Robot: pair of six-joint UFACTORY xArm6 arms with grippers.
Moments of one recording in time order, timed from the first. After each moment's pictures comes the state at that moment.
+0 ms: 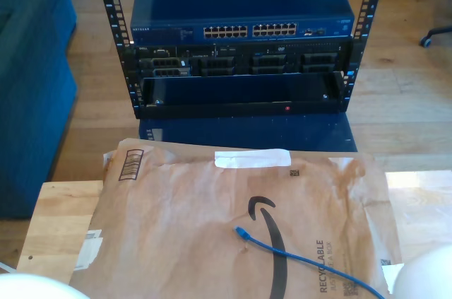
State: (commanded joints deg) left arm 95.1 -27.9 -7.1 5.1 64.5 -7.1; right arm -87.2 -45.1 -4.6 2.9 57.7 -4.0
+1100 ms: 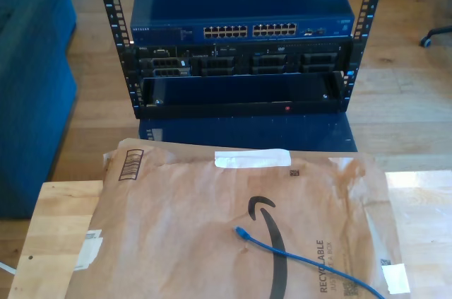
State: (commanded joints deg) left arm 47.7 -27.5 -40.7 -8.6 93.9 -51.6; right arm -39.5 -46.4 -27.1 2.8 76.3 68.9
